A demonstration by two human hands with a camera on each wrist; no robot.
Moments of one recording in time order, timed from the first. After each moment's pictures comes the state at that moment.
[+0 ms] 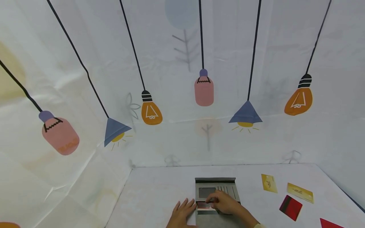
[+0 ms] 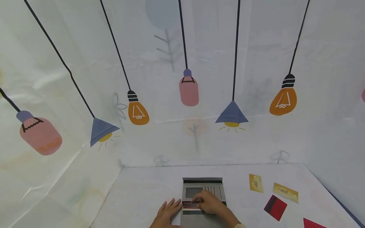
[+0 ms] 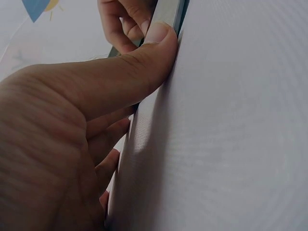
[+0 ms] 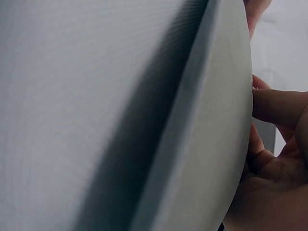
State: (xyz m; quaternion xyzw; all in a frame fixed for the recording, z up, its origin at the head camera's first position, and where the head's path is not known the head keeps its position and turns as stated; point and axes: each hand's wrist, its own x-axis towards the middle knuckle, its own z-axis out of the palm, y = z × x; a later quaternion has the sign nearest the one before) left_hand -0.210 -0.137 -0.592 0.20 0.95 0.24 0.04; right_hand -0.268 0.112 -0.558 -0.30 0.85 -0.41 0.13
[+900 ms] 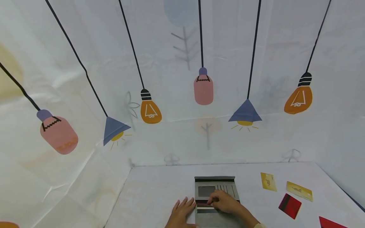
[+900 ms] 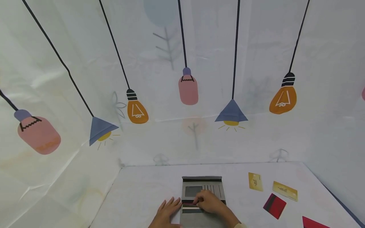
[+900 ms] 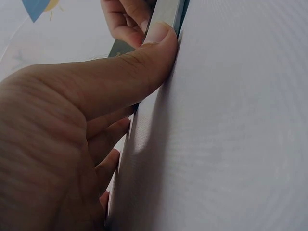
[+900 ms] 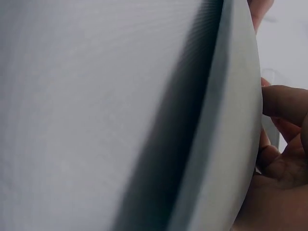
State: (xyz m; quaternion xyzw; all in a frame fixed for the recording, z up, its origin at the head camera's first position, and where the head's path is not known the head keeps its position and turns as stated) left_hand -0.214 -0.138 -0.591 0.22 0.95 0.21 0.04; right_hand -0.268 0.115 -0.562 -0.30 0.85 -0.42 0.11
